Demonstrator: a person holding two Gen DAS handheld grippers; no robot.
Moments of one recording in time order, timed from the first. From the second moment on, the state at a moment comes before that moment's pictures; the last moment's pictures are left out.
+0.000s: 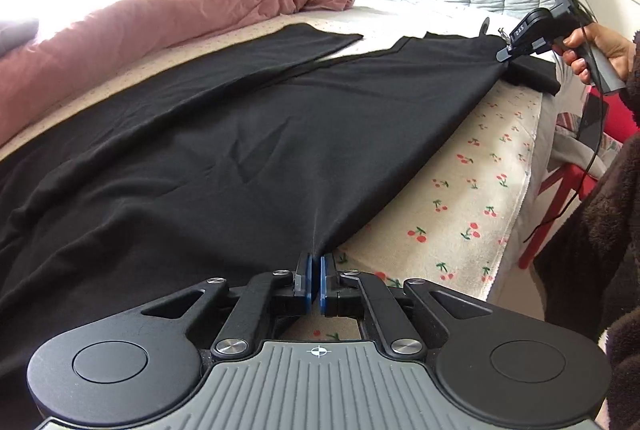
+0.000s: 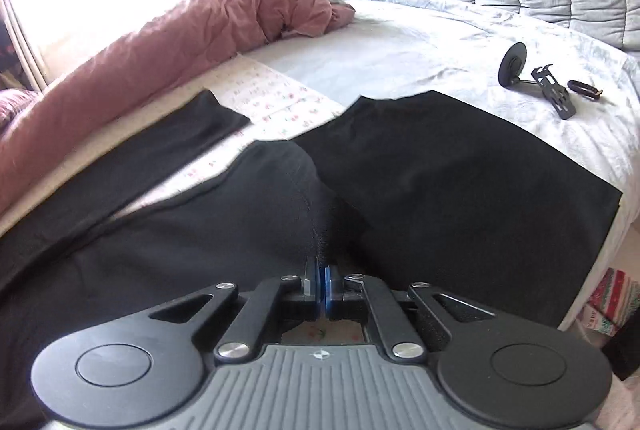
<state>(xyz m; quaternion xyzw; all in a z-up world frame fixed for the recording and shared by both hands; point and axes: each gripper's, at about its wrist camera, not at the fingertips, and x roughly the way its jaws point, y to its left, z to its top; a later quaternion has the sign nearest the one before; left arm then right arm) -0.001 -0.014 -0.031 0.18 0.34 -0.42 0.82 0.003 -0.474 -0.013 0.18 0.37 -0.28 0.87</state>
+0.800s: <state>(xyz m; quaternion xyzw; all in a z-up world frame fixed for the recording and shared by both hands) 0.058 0.054 -0.029 0.14 0.41 -0.29 0.85 0.049 -0.421 0.006 0.12 0.35 -0.21 0.90</state>
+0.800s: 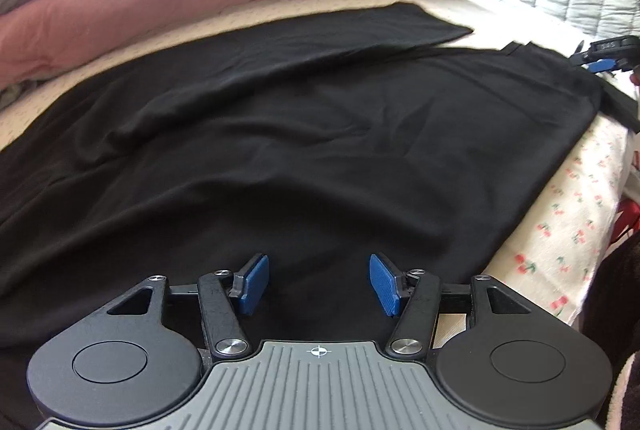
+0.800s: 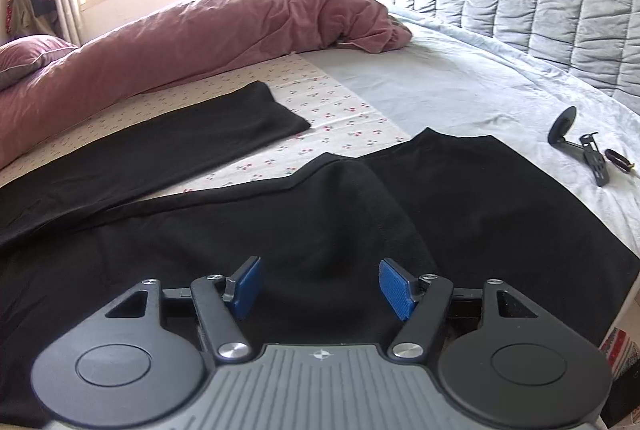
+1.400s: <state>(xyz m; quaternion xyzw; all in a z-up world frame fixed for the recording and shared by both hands) 0.096 0.155 0.023 0.04 0.36 -0.13 0.92 0.151 -0.326 0.029 0.08 0.36 -0.06 0.93</state>
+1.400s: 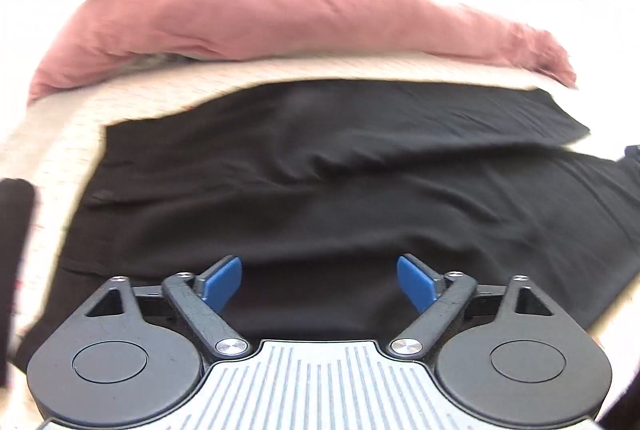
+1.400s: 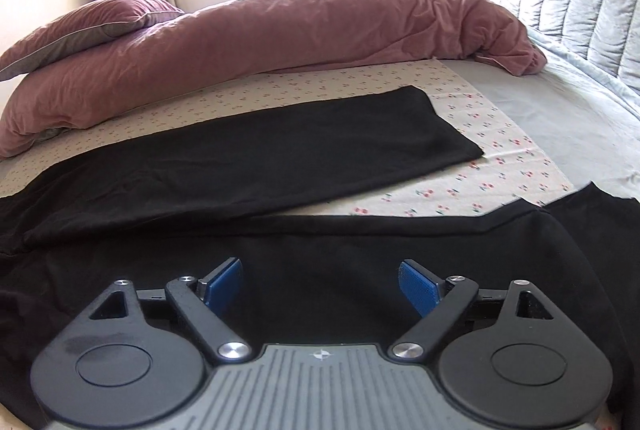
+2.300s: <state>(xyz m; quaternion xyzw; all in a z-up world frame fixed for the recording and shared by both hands) 0.354 0.200 -0.017 0.12 0.33 -0.06 0.93 0.387 -0.163 -0.002 -0.01 0.37 0.20 0.90</state>
